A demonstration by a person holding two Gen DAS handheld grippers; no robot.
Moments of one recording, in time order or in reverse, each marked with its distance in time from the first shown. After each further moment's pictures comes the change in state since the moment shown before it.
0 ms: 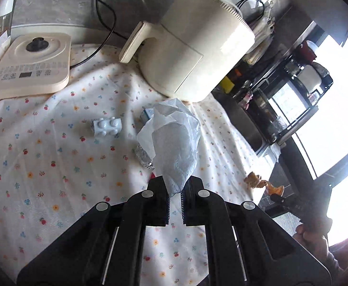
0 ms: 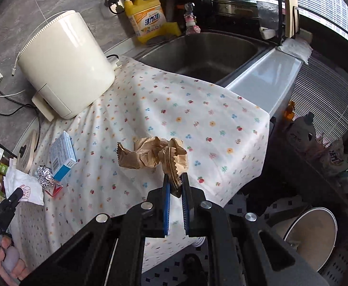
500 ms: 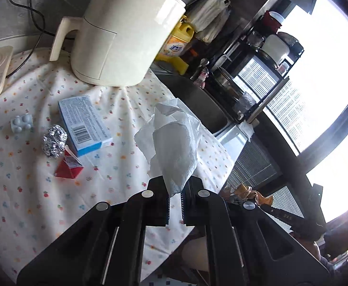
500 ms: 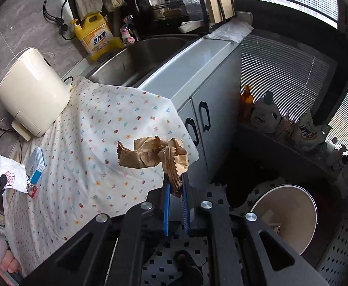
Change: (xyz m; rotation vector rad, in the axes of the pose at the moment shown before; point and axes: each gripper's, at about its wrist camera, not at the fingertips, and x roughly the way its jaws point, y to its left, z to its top) left arm 0.044 -0.115 -0.033 0.130 0.088 -0.122; right arm -0.049 -0.133 -0.039 0.172 -0.028 -0.081
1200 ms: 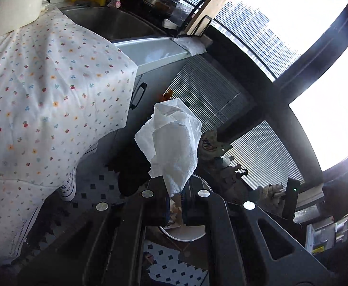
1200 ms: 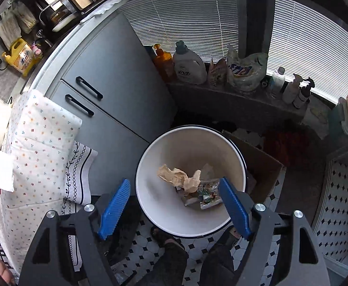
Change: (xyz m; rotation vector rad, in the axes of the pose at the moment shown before) left arm 0.102 -0.219 -0.158 0.158 0.299 -0.089; right arm -0.014 -0.261 -0.093 0.246 0.134 -0.114
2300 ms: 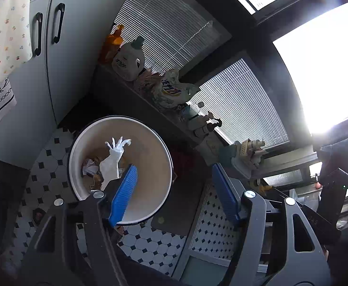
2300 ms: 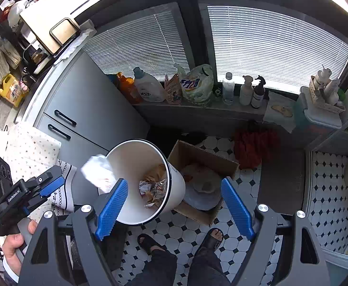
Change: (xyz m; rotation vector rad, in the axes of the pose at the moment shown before) left arm 0.150 -0.096 -0.071 0.035 0.280 -0.159; right arm -0.092 -0.118 -0.024 0.096 -0.107 -0.043
